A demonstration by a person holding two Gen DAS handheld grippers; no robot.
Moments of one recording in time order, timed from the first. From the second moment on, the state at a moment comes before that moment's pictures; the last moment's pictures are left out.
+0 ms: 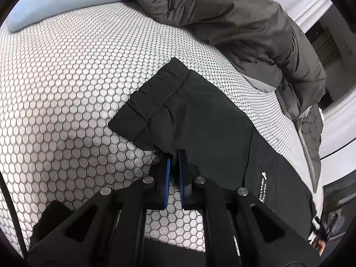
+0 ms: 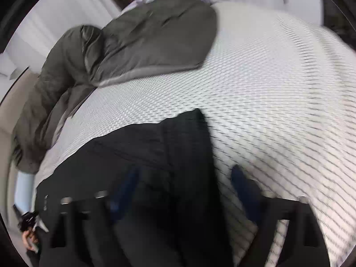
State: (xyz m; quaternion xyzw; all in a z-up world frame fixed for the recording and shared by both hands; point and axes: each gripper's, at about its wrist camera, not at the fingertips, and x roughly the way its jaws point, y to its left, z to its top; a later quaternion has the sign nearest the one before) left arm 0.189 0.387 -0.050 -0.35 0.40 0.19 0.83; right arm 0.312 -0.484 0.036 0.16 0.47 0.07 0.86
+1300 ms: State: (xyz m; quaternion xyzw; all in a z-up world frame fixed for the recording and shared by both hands) left arm -0.060 0.344 -0.085 -0.40 0.32 0.12 0.85; right arm -0.029 -0.505 0.013 0.24 0.32 0.11 0.91
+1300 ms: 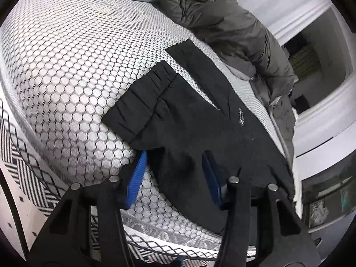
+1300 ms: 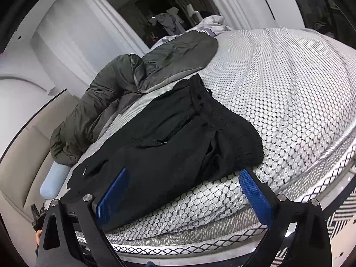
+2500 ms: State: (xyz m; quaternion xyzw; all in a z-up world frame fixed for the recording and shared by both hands) left arm -0.032 0.362 -0.004 -0.37 0.21 0.12 0.90; right arm -0.013 -0.485 0.056 0.29 0.22 0.07 0.93
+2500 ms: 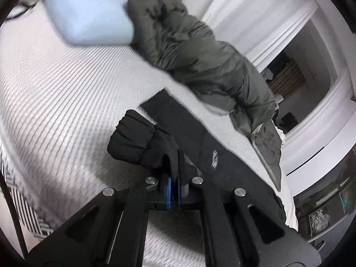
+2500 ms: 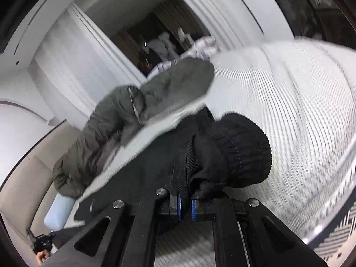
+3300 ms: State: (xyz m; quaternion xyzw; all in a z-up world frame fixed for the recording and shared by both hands) left arm 0.212 0.407 0.003 -0.32 0.29 0.19 0.88; right arm 0.276 -0.409 0.087 0.18 0.33 -0.02 0.93
